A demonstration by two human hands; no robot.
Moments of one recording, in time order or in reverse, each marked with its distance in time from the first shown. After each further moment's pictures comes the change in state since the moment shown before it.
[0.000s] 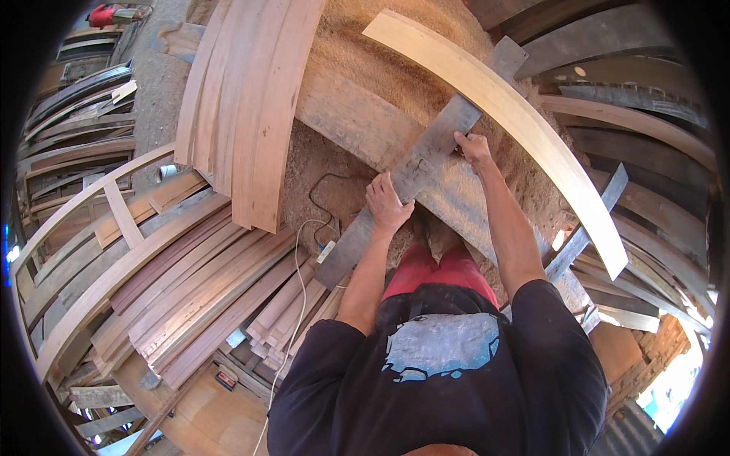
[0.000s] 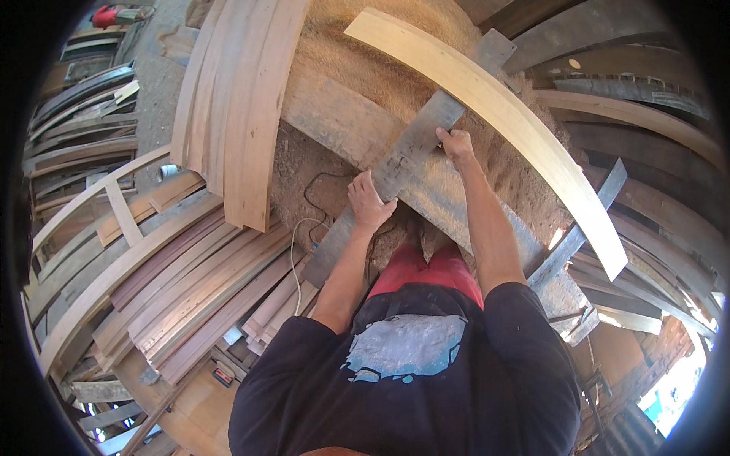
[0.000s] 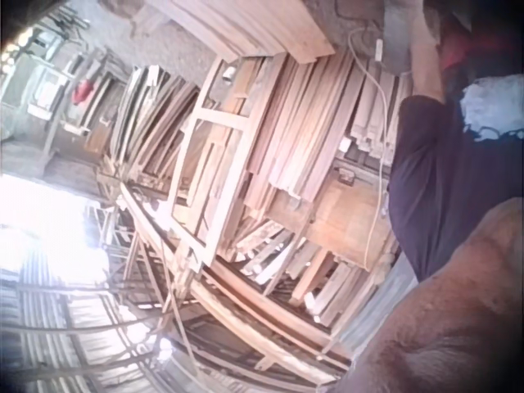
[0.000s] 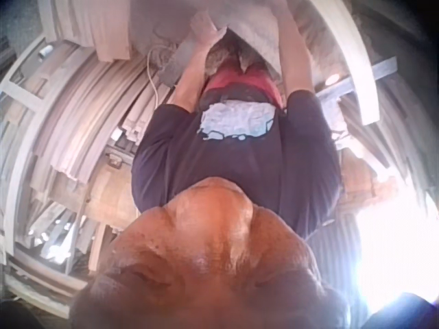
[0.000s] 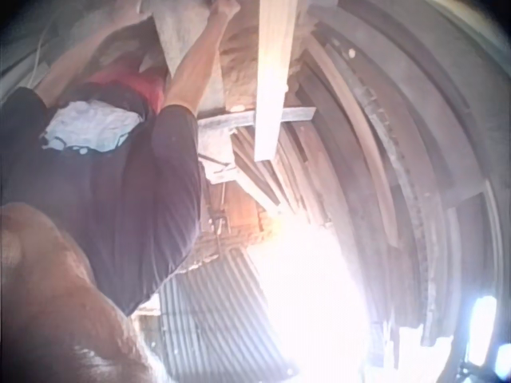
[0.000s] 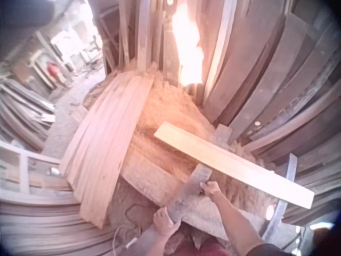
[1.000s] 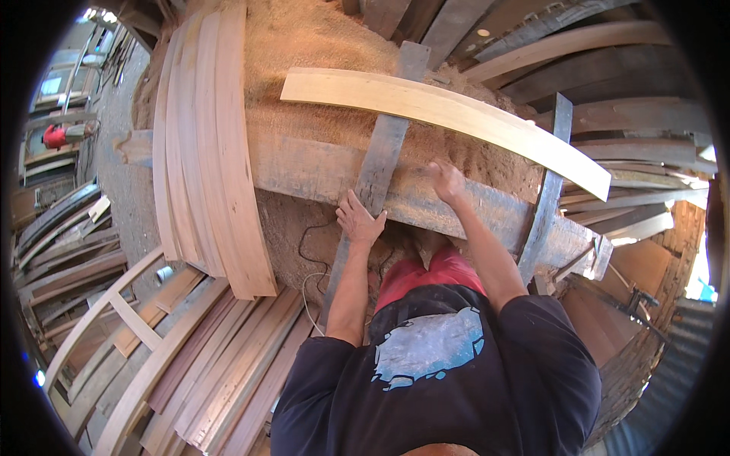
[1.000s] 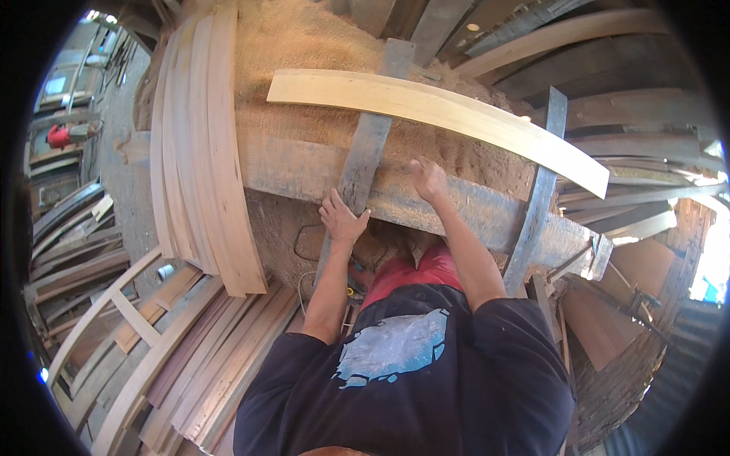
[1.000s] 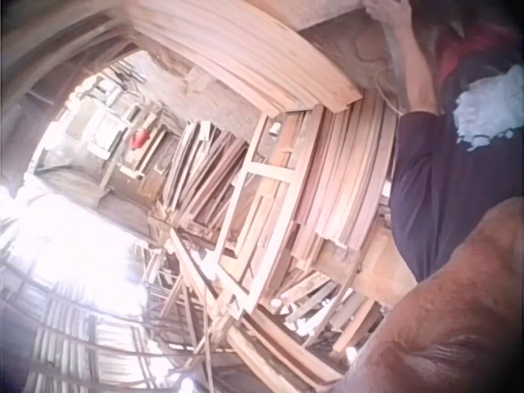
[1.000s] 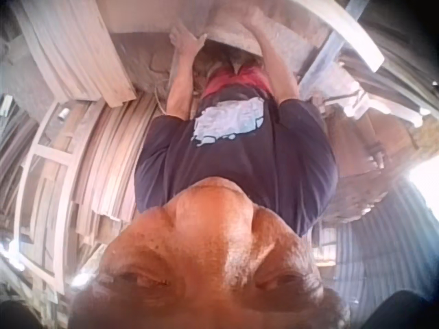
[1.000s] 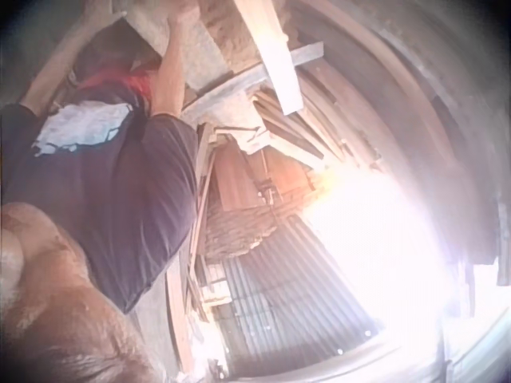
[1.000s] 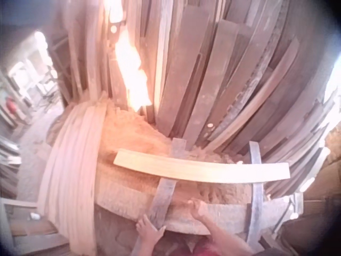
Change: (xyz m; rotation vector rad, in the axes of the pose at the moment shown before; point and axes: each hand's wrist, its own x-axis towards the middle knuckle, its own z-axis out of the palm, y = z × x) left_hand 0.028 0.020 -0.013 0.191 -0.226 0.024; right_hand -0.113 0.042 -0.029 -0.512 0.366 -0.276
